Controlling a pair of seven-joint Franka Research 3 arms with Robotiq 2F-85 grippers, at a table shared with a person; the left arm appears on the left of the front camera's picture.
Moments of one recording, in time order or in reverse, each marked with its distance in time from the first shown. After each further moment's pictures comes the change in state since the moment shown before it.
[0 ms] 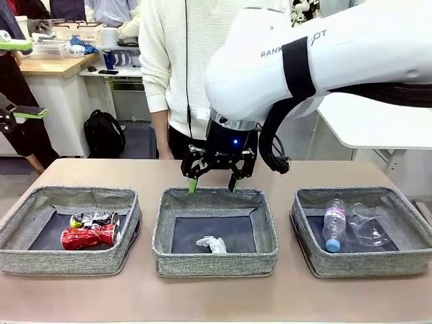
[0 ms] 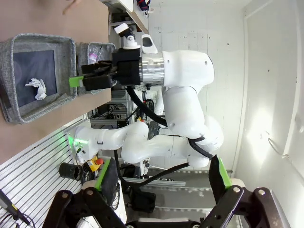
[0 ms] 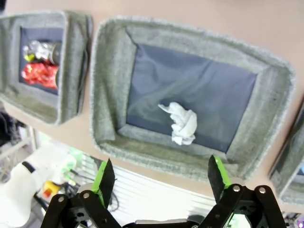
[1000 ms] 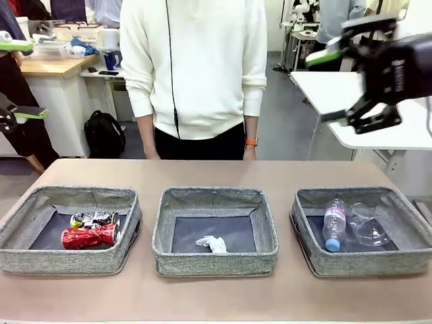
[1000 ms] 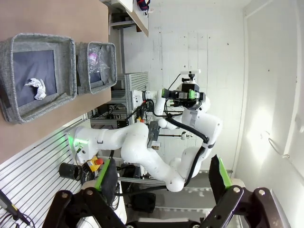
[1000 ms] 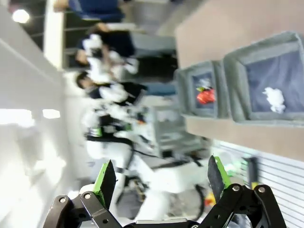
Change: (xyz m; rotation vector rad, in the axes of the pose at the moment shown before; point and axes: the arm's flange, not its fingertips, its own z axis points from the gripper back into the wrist) left arm 0.000 0.000 0.000 0.000 0.000 -0.001; right arm -0.173 -0.186 0.192 0.969 -0.391 -0.437
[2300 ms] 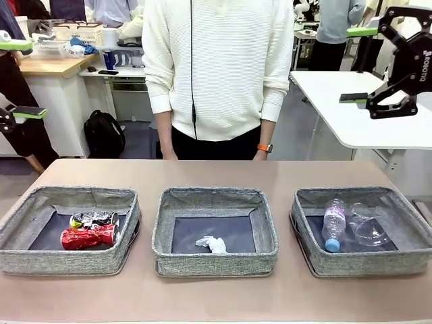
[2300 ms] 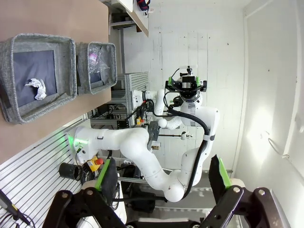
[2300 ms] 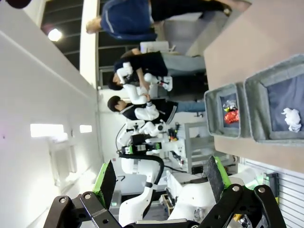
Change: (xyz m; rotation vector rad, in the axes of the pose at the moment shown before) left arm 0.000 0.000 0.000 0.000 0.000 0.001; right arm 0.032 -0.016 0.028 0.142 -0.076 -0.070
